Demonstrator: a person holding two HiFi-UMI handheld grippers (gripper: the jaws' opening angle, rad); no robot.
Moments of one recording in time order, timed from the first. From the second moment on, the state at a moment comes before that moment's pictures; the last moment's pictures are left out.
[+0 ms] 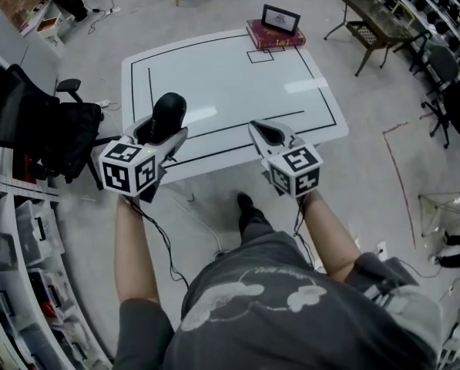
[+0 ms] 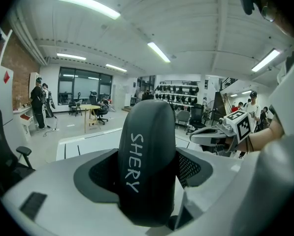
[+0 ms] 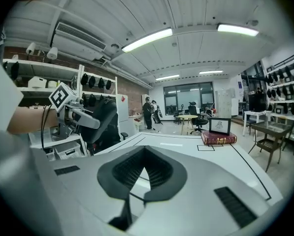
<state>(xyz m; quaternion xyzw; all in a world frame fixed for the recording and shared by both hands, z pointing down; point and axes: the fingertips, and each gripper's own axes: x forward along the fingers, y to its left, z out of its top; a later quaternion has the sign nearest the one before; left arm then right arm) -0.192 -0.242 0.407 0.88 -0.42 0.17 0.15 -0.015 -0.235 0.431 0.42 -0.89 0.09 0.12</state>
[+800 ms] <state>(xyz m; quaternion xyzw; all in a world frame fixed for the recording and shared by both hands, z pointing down) -0.202 -0.077 0.444 0.88 -0.40 0.12 0.21 -0.023 -0.077 0.441 0.45 -0.88 0.10 0.12</state>
